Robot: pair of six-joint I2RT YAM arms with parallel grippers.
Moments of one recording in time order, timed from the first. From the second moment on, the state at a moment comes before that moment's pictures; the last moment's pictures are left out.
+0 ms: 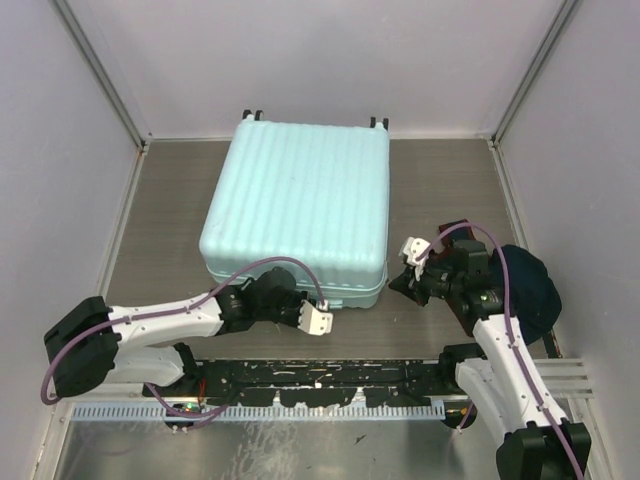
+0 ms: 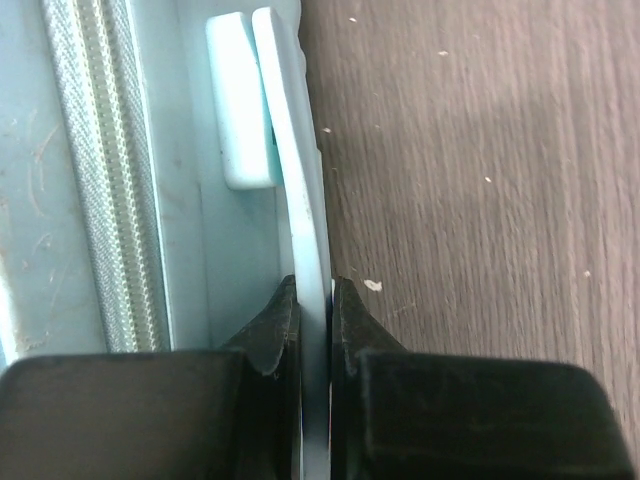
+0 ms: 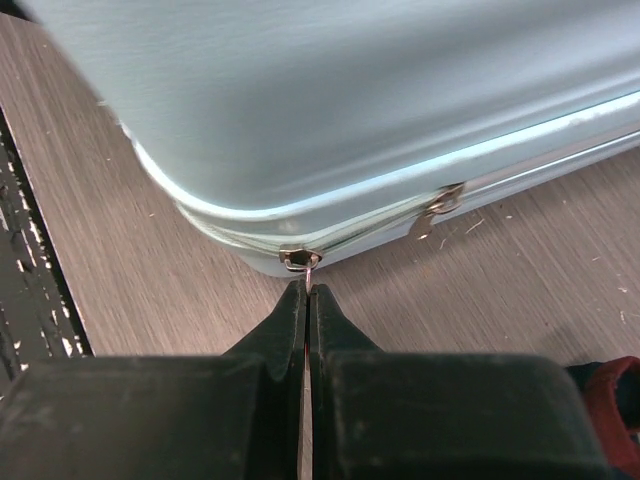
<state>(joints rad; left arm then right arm) -1.05 1.25 0.60 -0.12 0.10 0.78 0.07 0.69 0.47 -0.48 -0.83 -0.60</state>
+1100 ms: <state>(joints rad) -1.15 1.16 1.16 -0.63 0.08 0.80 0.02 0.91 0.61 -0.27 -0.78 -0.36</state>
